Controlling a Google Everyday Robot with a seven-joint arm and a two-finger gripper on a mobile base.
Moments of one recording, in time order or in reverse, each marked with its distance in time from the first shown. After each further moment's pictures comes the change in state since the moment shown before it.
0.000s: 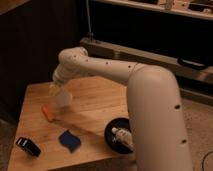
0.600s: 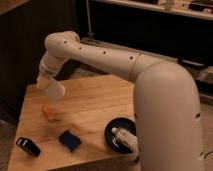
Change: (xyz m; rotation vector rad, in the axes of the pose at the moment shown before) arm -0.049 0.022 -0.036 -0.013 -0.034 -0.114
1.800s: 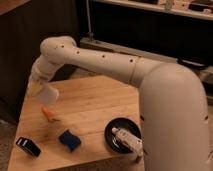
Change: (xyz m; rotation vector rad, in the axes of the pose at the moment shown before) arm -0.042 0.054 0.012 -0.060 -0.118 -0.121
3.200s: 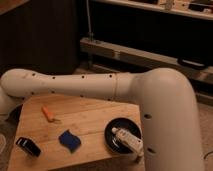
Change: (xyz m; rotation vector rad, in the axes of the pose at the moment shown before) arm -0.161 0.205 0.037 -0.353 -0.386 -0.179
